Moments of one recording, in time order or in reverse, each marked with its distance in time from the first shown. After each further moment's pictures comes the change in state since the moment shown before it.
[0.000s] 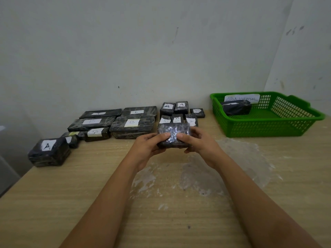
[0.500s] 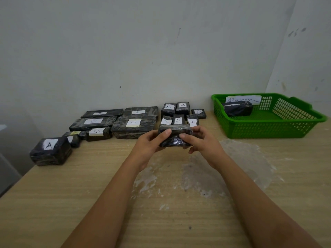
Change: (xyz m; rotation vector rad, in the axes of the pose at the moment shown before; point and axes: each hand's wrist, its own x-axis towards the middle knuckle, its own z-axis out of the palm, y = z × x) left_hand 0.000 -0.002 0.005 0.030 0.023 0.112; right_hand 0.001 0.001 -0.001 -0.038 0.074 -0.054
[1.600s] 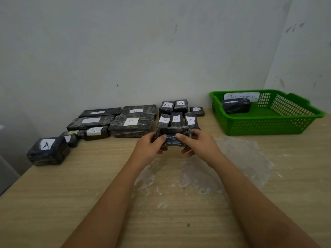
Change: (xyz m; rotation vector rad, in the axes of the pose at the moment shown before) left_hand 0.009 -0.017 0.000 0.336 0.049 0.023; right_hand -0.001 0.001 0.009 -0.235 0.068 0.100
